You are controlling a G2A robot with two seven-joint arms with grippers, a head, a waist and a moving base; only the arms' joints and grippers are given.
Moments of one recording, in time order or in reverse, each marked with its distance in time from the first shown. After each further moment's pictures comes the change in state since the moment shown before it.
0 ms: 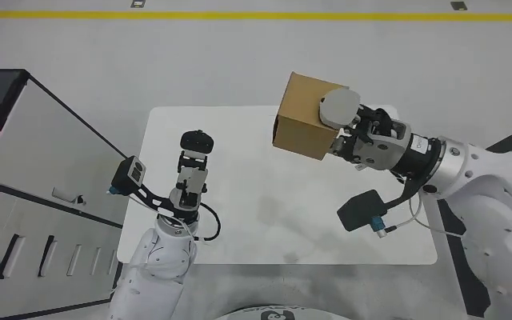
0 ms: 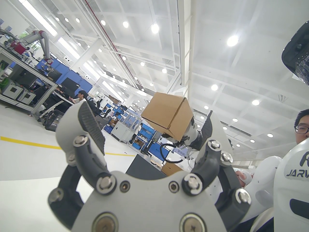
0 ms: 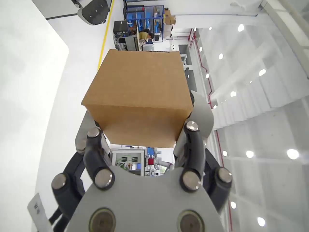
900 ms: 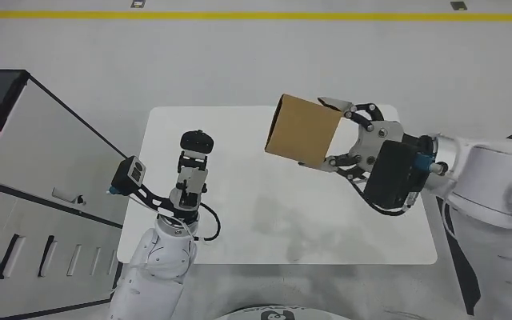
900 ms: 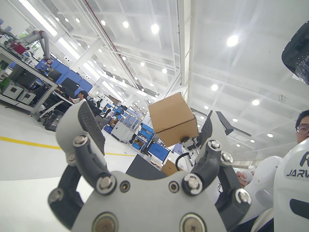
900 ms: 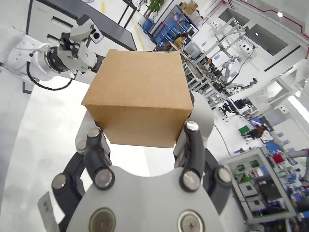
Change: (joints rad) left arm 0.000 0.000 0.000 0.000 0.000 0.000 0.000; right arm 0.050 -0.050 -0.022 0.063 1.230 -0.180 0.856
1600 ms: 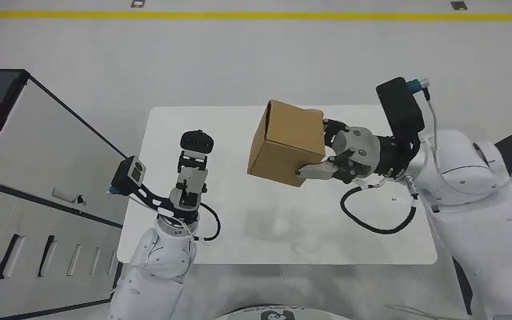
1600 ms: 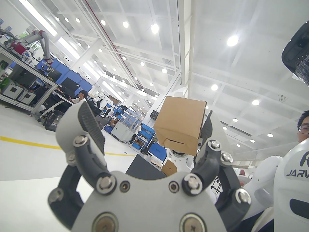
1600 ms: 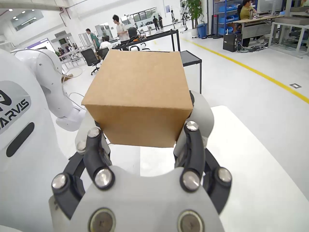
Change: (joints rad) left arm 0.000 0.000 0.000 0.000 0.000 0.000 0.000; right arm 0.053 0.010 -0.172 0.191 1.015 0.251 0.405
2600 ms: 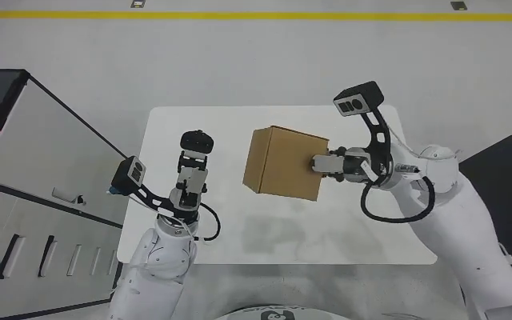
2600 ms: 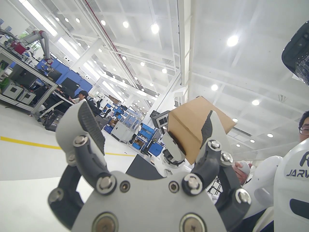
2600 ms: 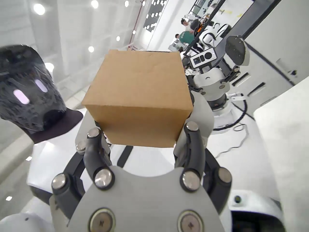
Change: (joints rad) left arm 0.000 0.000 0.000 0.000 0.000 0.000 0.000; right arm 0.023 -0.004 -0.157 0.125 0.703 0.316 0.236
